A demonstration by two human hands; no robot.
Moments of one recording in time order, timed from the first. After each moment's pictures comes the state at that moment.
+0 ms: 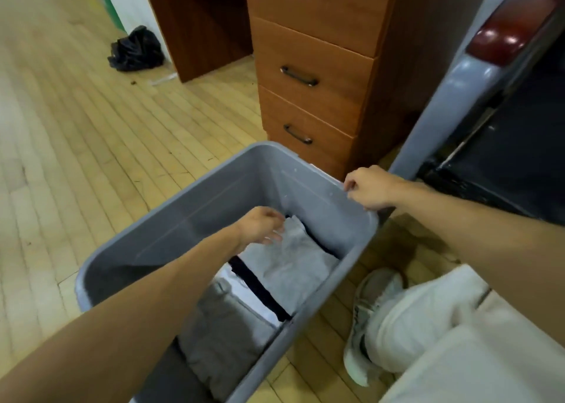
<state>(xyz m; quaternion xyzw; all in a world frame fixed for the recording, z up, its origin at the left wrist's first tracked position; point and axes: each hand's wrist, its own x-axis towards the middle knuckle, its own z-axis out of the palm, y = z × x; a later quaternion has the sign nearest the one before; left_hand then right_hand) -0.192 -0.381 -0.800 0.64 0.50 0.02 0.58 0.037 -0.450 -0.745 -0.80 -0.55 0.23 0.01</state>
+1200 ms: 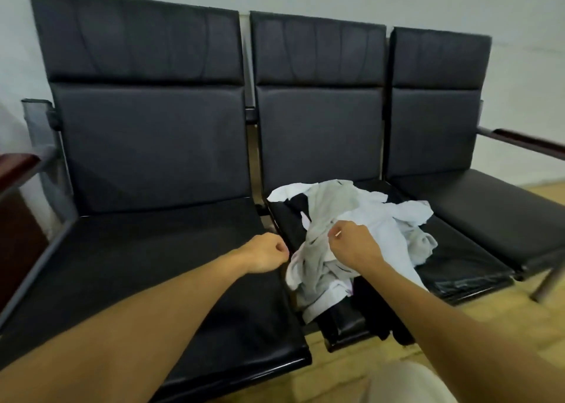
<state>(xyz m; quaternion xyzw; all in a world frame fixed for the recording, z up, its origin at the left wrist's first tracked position) 0.308 -0.792 -0.608 0.93 -0.11 -0.16 0.31 0.310 -0.988 -0.615 -0.96 0.06 -0.05 0.26</state>
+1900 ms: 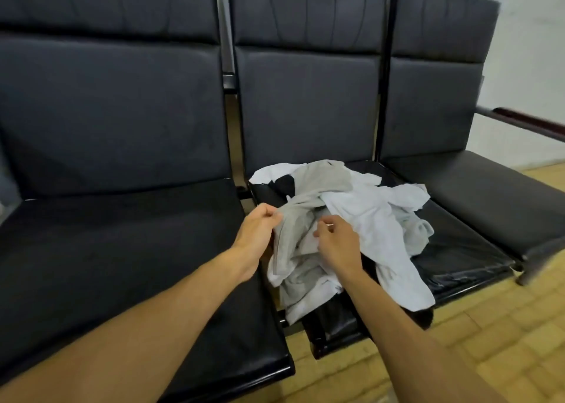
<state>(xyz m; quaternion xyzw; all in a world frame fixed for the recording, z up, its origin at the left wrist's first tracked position) 0.344 -0.833 -0.650 0.73 0.03 -0.06 0.68 0.343 -0.991 -0.679 -0.87 0.12 -0.12 0.47</state>
